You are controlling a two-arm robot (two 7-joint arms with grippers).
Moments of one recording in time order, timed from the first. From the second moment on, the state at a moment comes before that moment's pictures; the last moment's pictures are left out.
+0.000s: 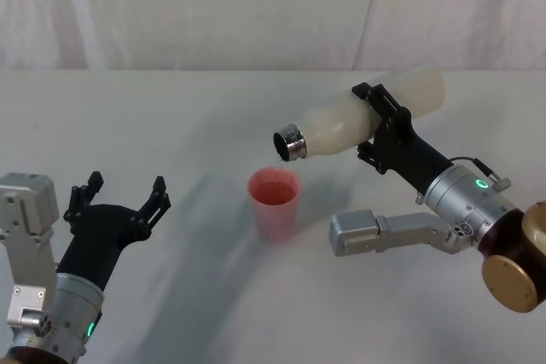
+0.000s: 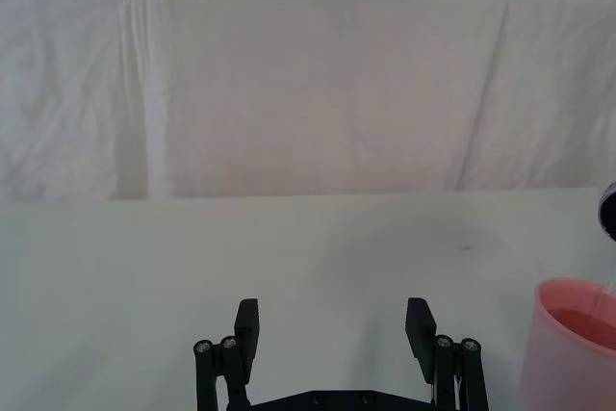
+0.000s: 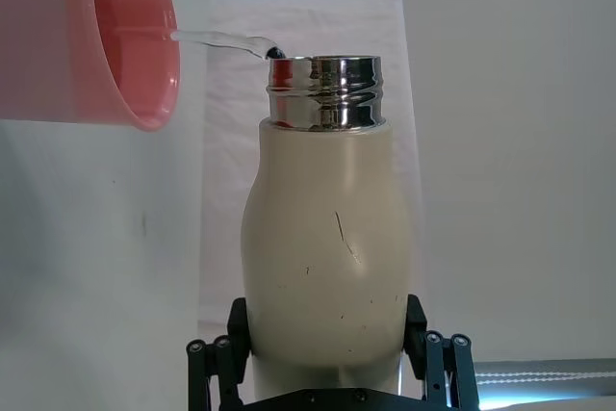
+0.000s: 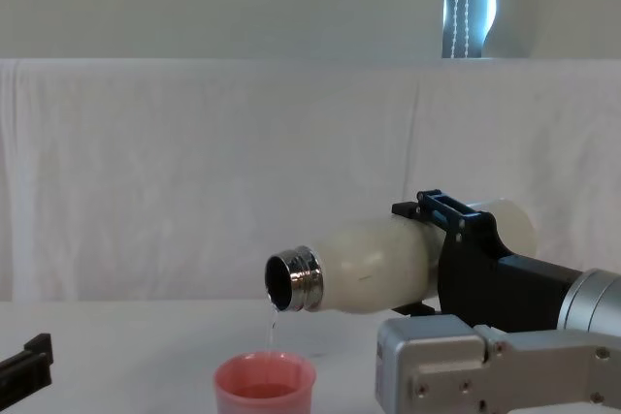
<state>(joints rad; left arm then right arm) 0.27 0.24 0.04 -1.85 -0.25 -0.02 -0.02 0.42 0.42 -0.68 -1.42 -1.00 -0.11 -0.09</state>
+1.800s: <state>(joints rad) 0.27 0.24 0.04 -1.85 -0.25 -0.02 -0.02 0.34 0.34 -0.55 -1.47 -0.73 -0.16 -0.04</state>
